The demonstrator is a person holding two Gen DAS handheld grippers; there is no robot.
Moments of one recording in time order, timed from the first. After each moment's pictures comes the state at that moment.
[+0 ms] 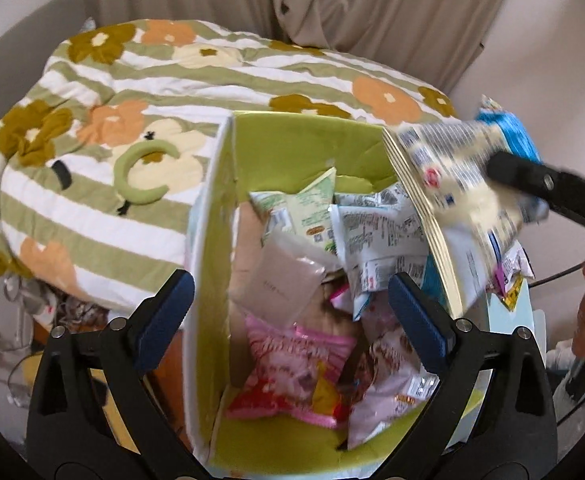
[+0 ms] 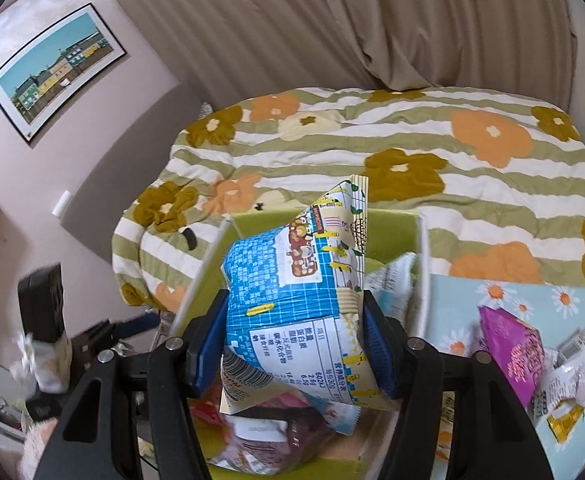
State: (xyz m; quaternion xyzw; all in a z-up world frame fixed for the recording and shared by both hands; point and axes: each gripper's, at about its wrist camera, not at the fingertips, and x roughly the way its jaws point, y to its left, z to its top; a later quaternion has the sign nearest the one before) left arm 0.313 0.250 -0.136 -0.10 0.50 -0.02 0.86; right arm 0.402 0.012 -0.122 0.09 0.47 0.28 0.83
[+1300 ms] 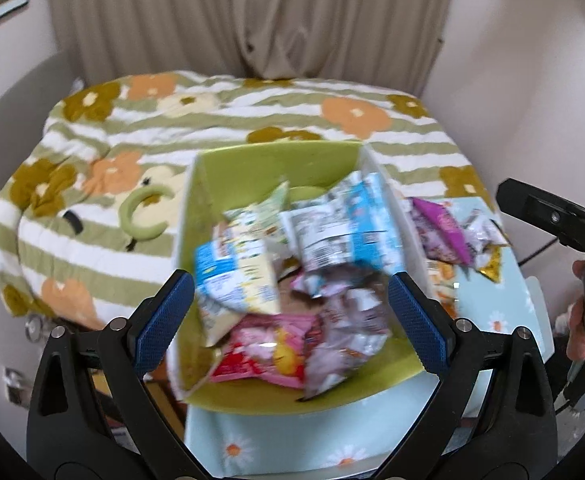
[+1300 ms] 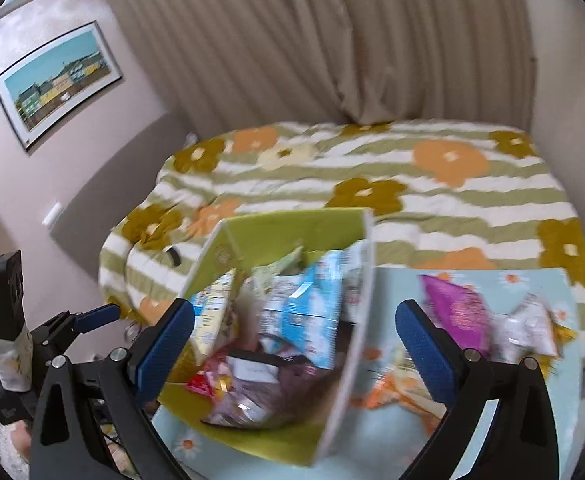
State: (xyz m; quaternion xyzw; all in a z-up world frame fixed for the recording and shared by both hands) left arm 0.247 0.181 -0.079 -0.02 0.44 -0.05 0.90; right arm 0.309 -0.045 -0.091 0.08 0.40 0.21 0.89
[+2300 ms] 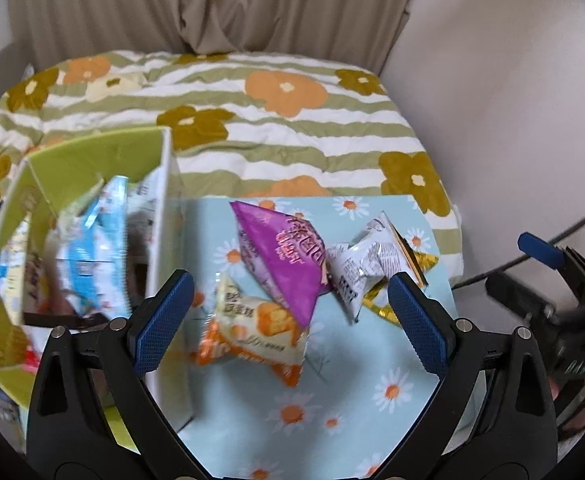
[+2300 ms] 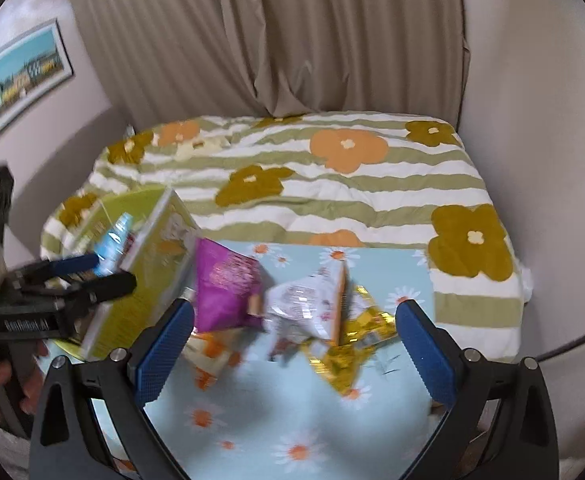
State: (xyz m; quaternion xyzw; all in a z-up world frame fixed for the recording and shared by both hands) left arm 0.323 -0.064 -0.126 -0.05 0.48 -0.07 0.87; right arm 0.324 -0.274 -0.139 0.02 0.43 0.15 0.89
